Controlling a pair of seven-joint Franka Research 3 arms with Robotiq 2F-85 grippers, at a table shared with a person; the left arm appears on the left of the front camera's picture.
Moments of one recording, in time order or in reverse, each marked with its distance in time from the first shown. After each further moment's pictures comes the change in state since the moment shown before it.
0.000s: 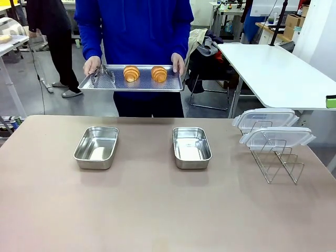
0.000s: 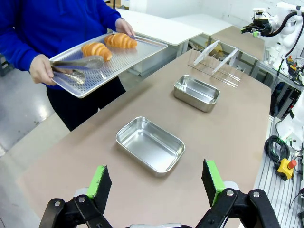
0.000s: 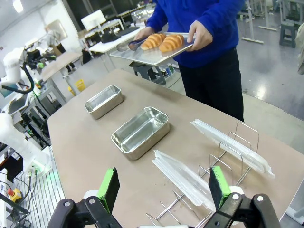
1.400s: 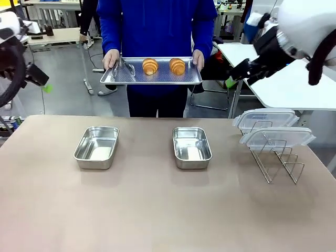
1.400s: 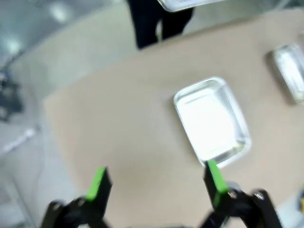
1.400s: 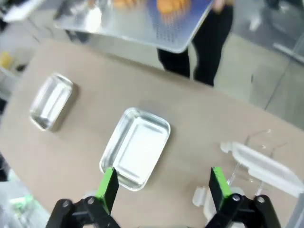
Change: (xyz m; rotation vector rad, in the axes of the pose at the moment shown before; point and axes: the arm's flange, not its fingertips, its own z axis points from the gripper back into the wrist) left arm 0.100 0.016 -0.156 0.492 0.602 0.319; right arm 0.143 0.130 -0.244 -0.439 0.462 -0.174
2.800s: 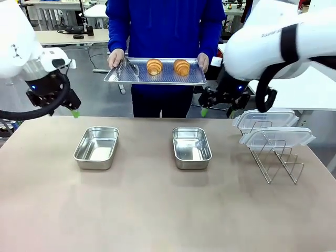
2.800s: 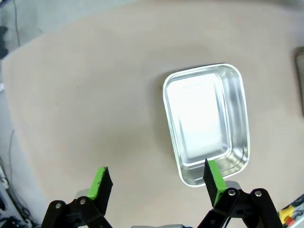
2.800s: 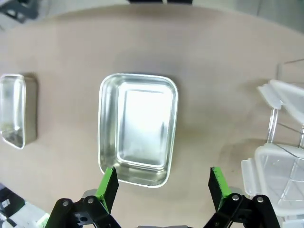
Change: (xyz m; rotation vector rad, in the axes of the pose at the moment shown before) left arm 0.015 -0.041 -0.114 -0.013 0.254 0.166; right arm 0.004 0.042 -0.123 -0.125 0.350 -0.306
